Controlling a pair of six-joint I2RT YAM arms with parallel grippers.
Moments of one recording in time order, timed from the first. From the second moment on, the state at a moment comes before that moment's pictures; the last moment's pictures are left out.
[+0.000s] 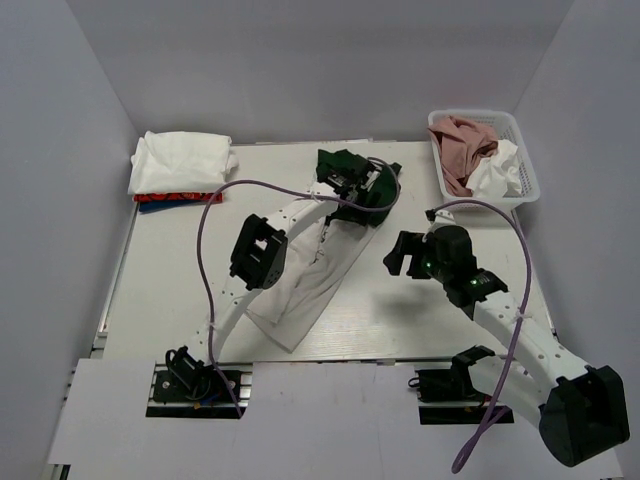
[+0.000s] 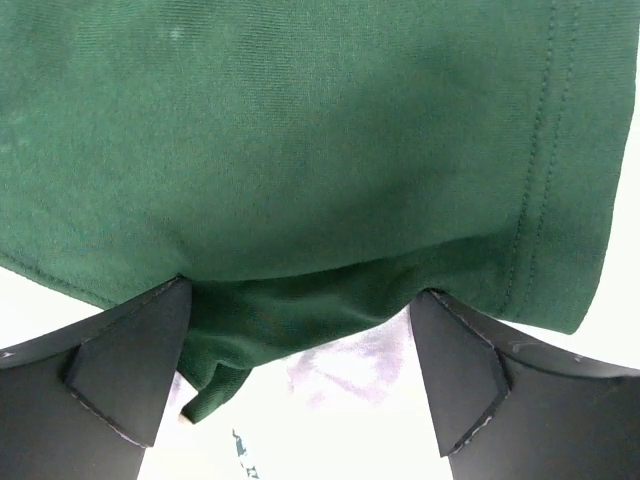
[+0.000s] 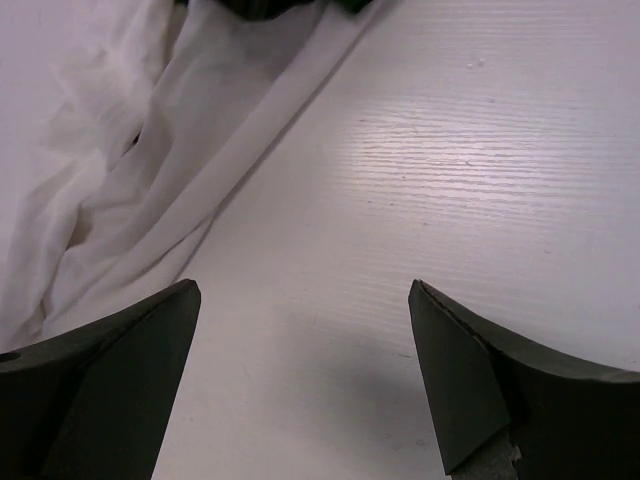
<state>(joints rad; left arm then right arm) -0.71 2.58 2.36 -0.78 -0.17 -0.09 0.41 0.94 0.56 -0.22 -0.07 0.42</state>
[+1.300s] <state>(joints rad) -0.51 1.44 1.13 -0.49 -0.23 -0.50 0.92 1.39 0.75 -0.17 -0.20 0.21</state>
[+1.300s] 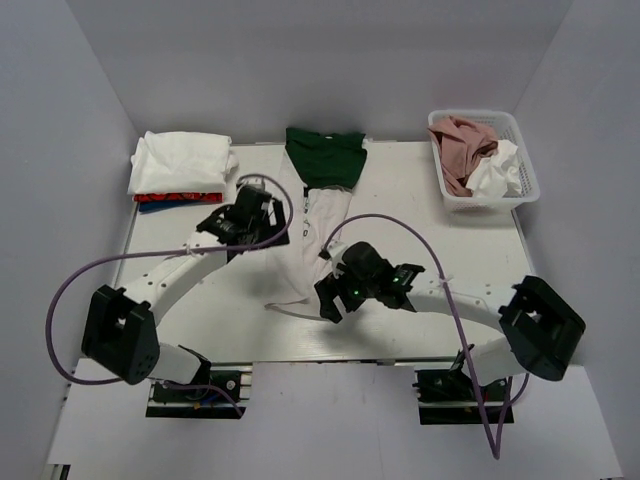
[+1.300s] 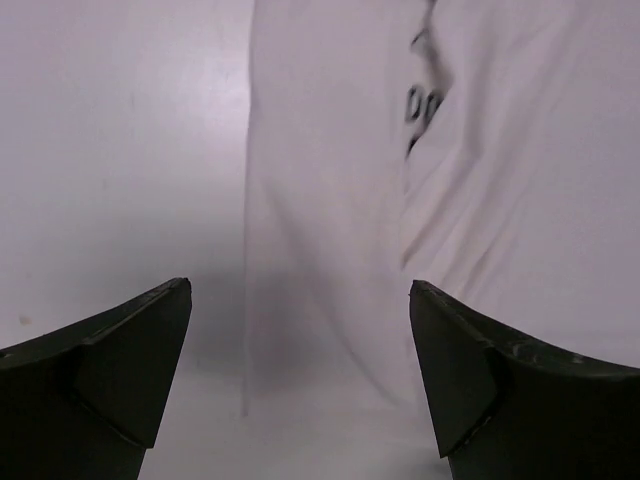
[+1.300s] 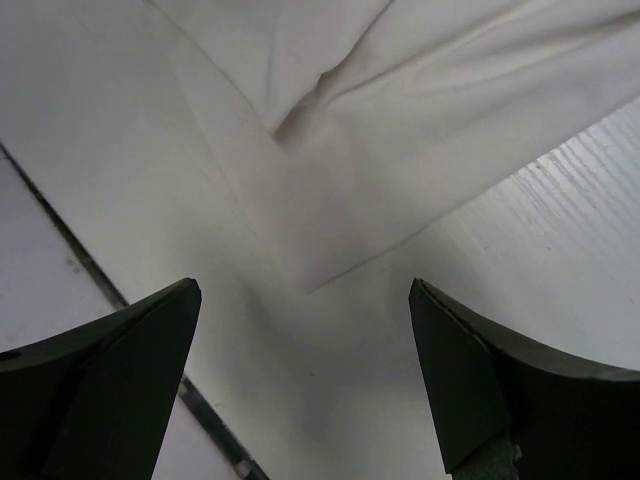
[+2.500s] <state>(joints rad) -0.54 1.43 0.74 -0.60 -0.09 -0.72 1.02 1.49 0.72 -0.19 0.18 0.28</state>
